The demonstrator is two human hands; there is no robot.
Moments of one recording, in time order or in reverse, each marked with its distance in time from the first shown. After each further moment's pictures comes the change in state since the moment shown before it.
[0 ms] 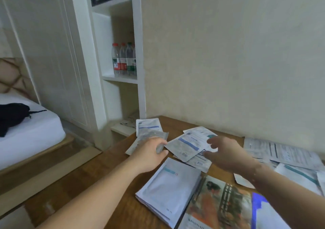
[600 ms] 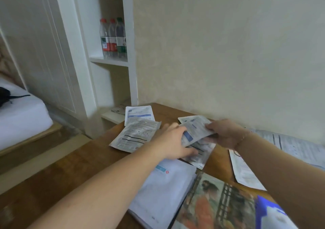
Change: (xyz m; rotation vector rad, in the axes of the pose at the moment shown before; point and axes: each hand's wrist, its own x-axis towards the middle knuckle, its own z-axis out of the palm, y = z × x) left_hand 0.062 0.047 0.054 0.221 -0.155 0.146; right_hand 0.113 0.036 0.021 1.030 -0.155 0.455
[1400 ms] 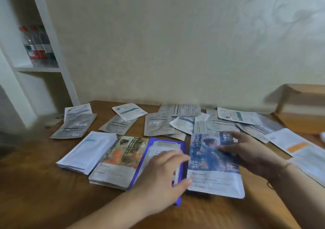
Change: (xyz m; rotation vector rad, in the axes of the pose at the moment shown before) left_hand -0.212 0.232 0.039 -0.279 0.058 0.486; right_hand -0.284 0.136 -0.248 0.118 0.133 -0.127
